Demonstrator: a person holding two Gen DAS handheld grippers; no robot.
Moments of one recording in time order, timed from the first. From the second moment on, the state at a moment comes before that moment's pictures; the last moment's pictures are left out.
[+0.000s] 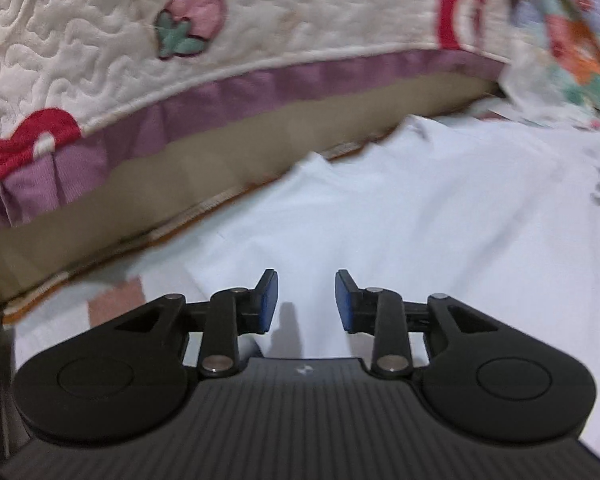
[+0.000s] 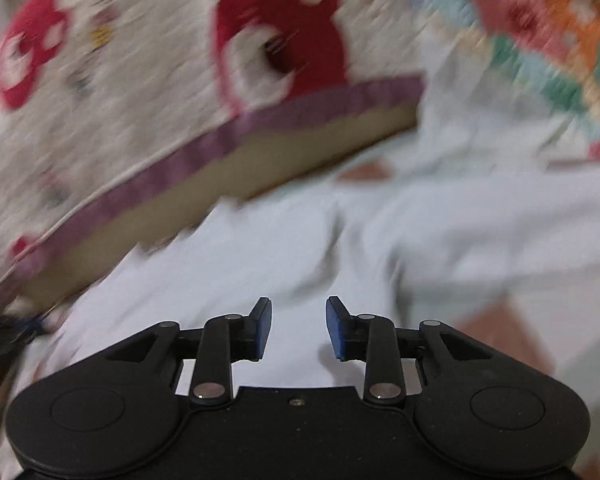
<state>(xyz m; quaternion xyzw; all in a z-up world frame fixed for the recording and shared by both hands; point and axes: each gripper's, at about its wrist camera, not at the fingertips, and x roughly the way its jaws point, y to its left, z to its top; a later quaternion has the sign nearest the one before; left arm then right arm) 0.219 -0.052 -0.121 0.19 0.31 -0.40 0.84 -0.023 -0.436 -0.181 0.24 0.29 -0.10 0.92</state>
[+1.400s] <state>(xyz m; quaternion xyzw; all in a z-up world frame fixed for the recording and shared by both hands) 0.163 -0.029 -0.170 0.27 0.29 -0.28 0.88 0.045 -0.442 -0.217 0.31 0.25 -0.09 0.91</state>
